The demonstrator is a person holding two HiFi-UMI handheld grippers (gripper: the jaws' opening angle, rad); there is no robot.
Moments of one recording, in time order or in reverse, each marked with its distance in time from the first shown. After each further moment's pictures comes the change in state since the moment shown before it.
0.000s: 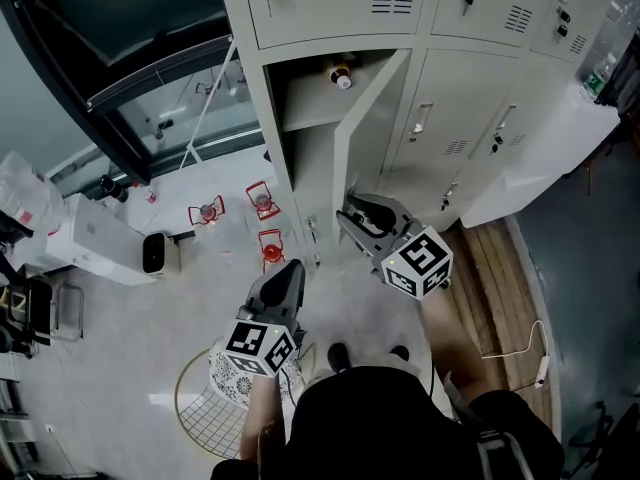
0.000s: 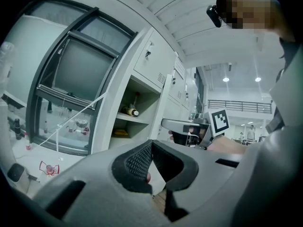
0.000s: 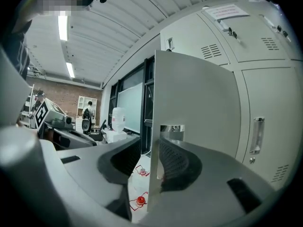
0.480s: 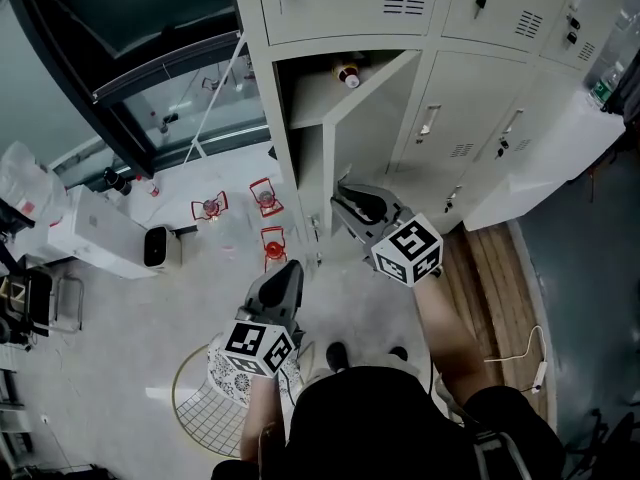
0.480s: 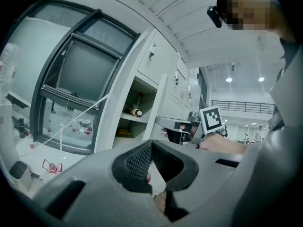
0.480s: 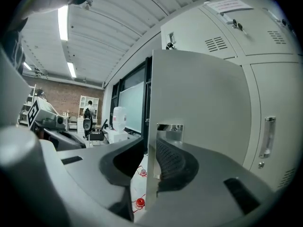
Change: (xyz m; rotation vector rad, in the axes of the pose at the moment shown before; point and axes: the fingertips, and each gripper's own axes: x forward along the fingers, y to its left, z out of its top) left arm -0.007 0.009 -0.002 -0.011 -0.008 0.036; right arm 0.031 -0.005 0.000 -0.006 0.007 0.026
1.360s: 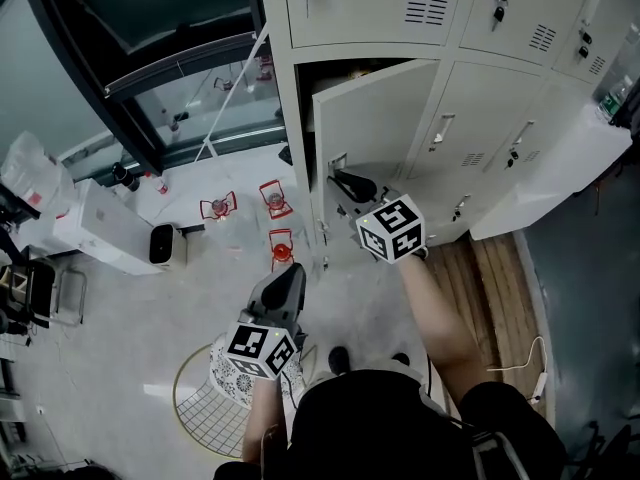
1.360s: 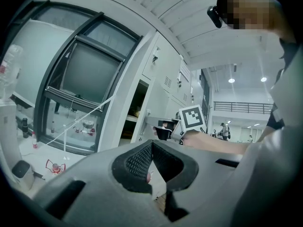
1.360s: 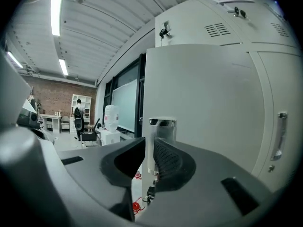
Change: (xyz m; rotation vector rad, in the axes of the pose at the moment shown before) left arm -0.013 0.014 0.003 -0.009 -0.022 0.031; right arm 0.059 -0.025 -0.004 0.021 0.021 -0.074
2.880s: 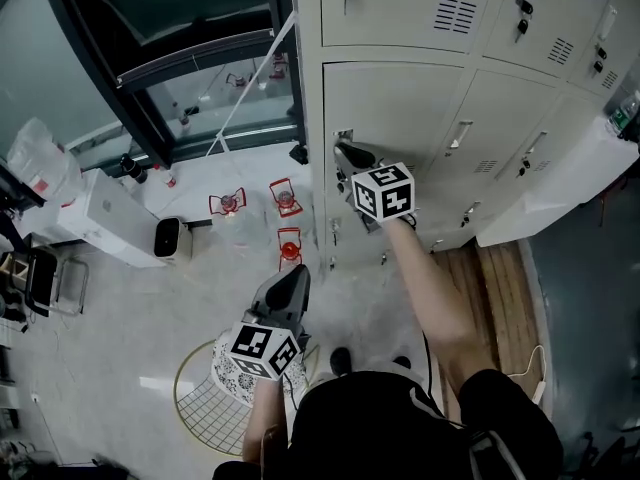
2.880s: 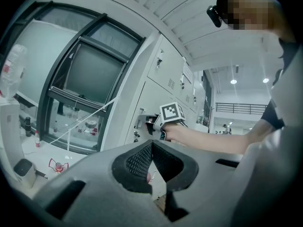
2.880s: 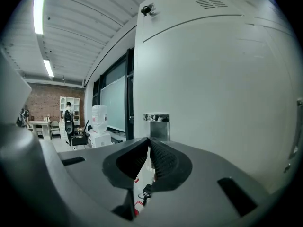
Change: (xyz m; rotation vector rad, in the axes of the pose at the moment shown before) left arm -0.016 0.019 0.001 -0.014 -0.007 0.020; right arm 0.073 -0.041 -0.001 0.085 0.042 -0.104
